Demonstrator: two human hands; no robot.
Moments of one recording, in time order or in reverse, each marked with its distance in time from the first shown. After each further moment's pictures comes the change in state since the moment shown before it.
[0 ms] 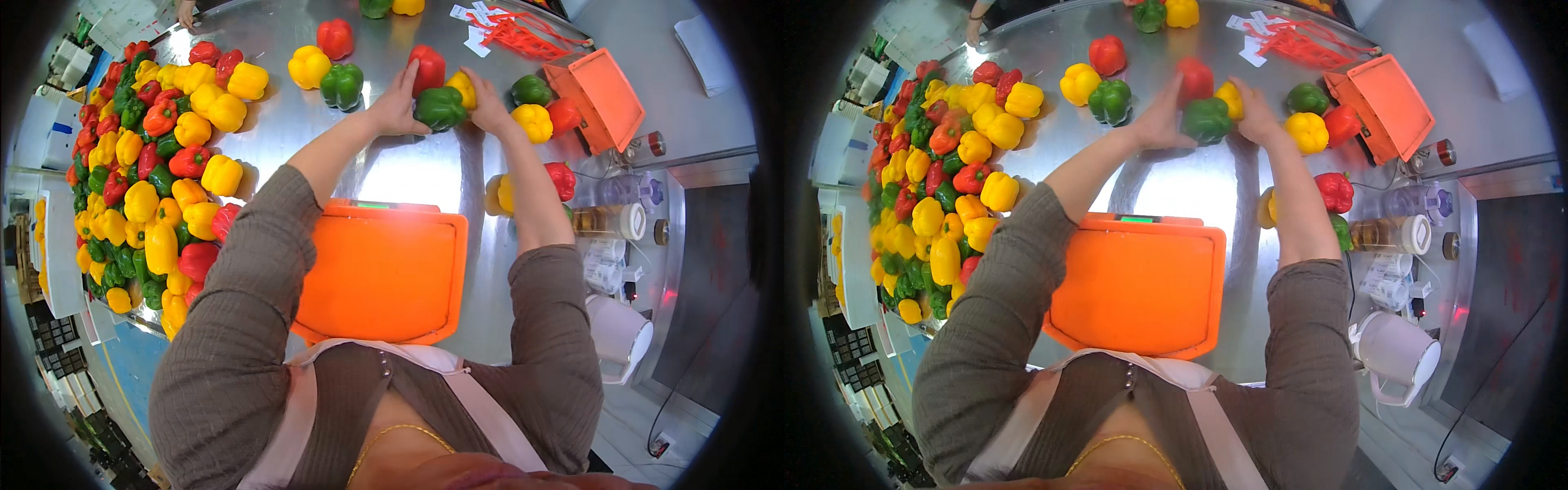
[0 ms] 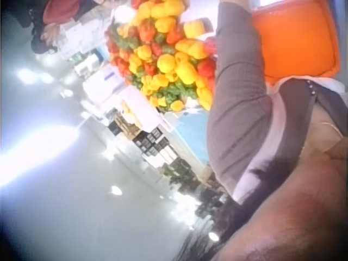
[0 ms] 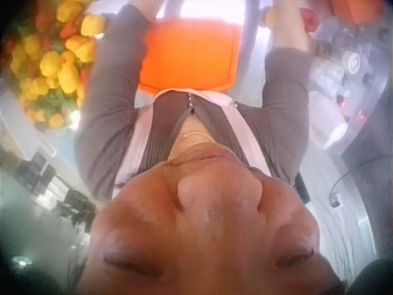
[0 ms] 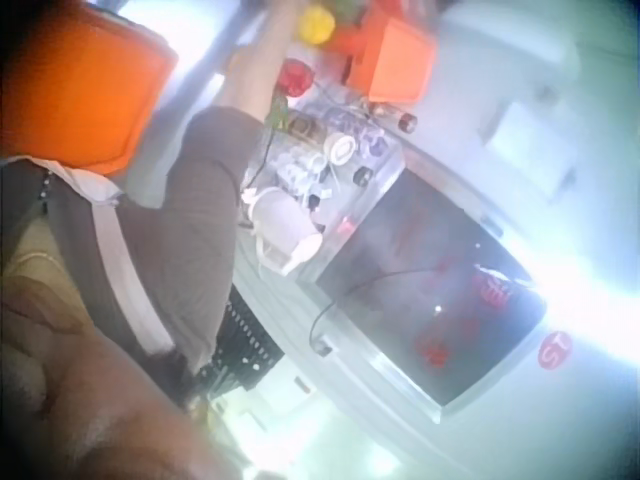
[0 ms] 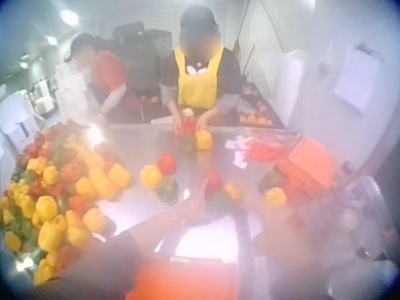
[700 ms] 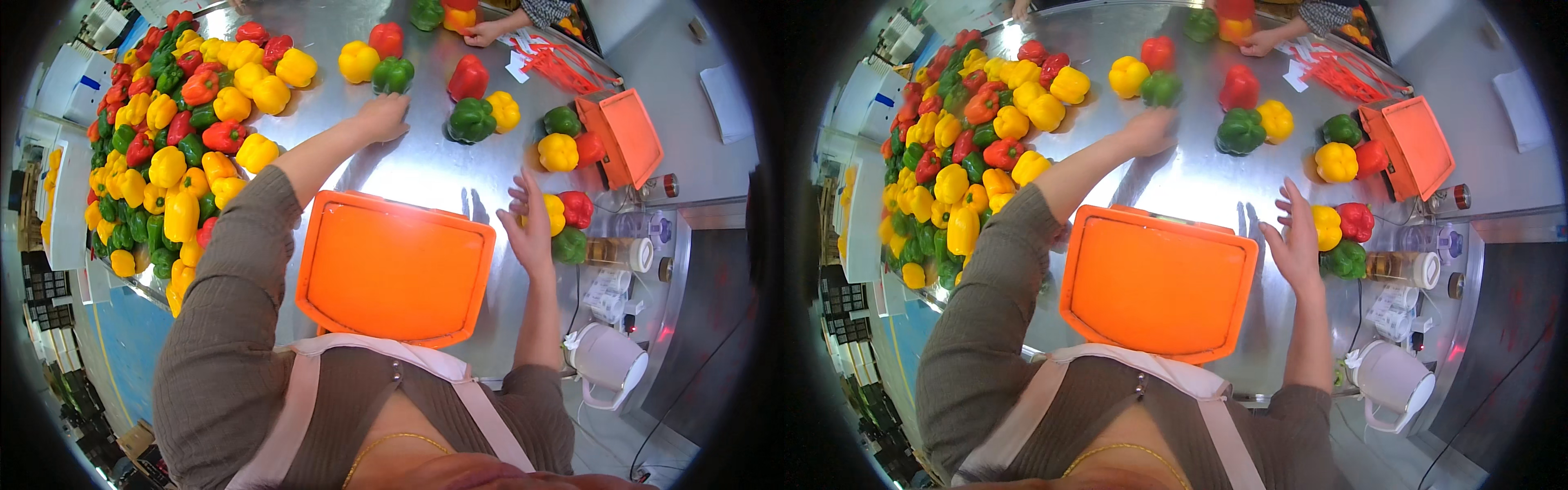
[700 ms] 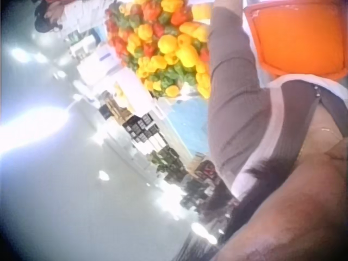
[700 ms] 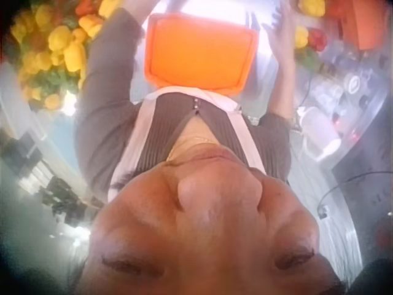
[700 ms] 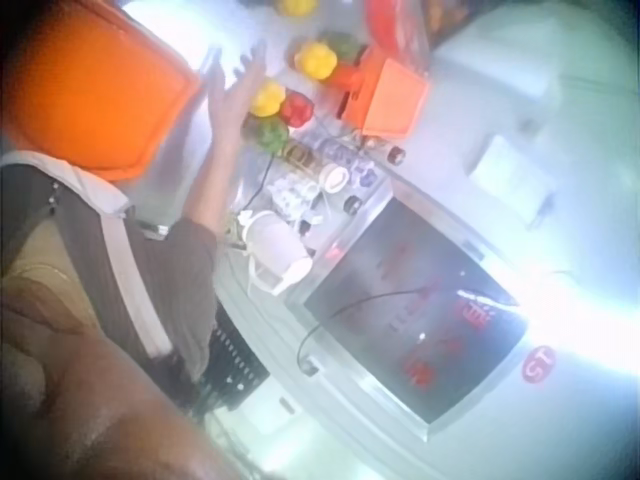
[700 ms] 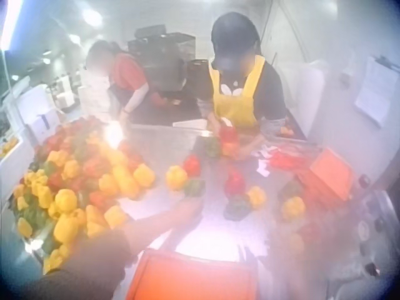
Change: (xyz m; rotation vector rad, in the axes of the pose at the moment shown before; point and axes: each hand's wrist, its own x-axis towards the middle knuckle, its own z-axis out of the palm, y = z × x) left_hand -0.065 -0.020 -0.068 0.326 -0.207 -0.335; right_hand -0.196 -0.089 -0.020 0.423 0.136 0.013
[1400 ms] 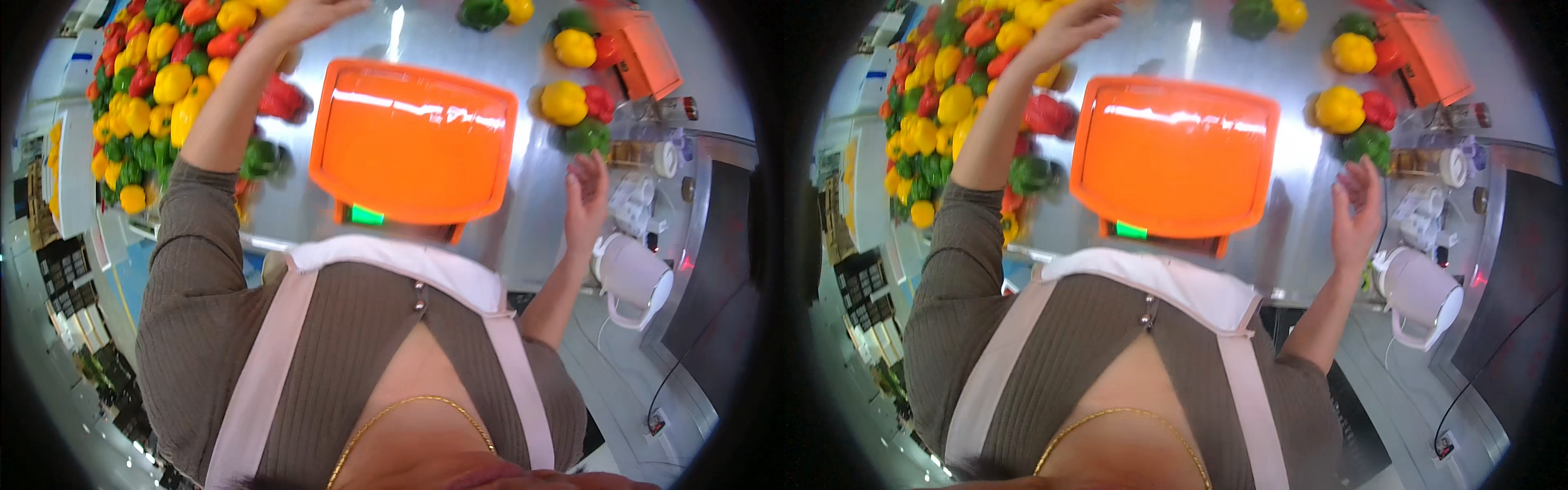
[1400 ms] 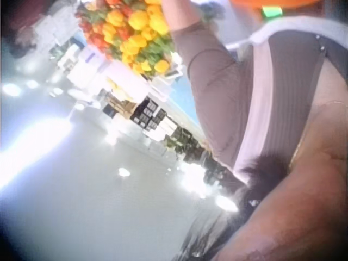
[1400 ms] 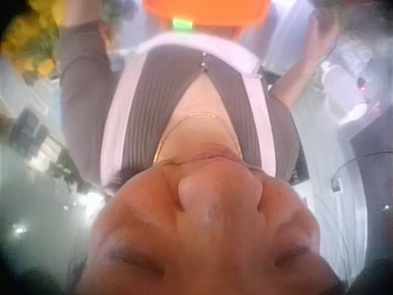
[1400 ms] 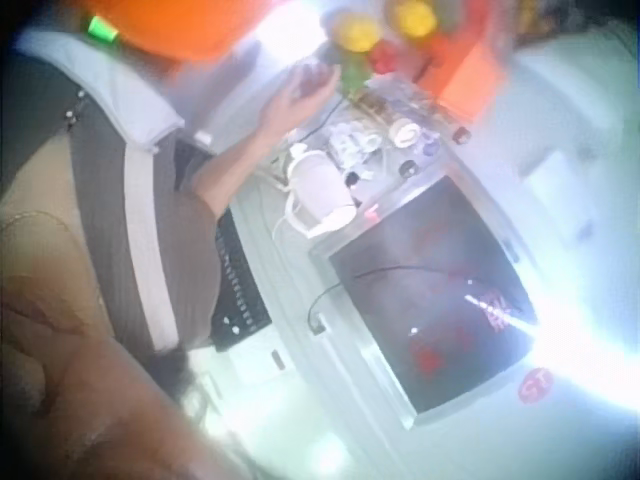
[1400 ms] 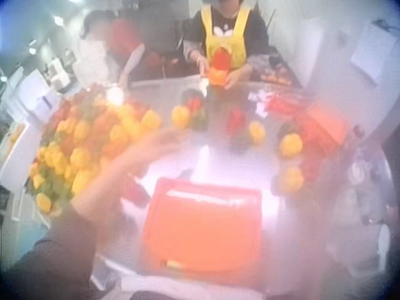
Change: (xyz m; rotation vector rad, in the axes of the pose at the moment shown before) left_hand -0.135 -0.026 -0.093 -0.502 0.082 0.094; right_hand -0.163 -0.019 -0.048 0.130 0.295 0.162
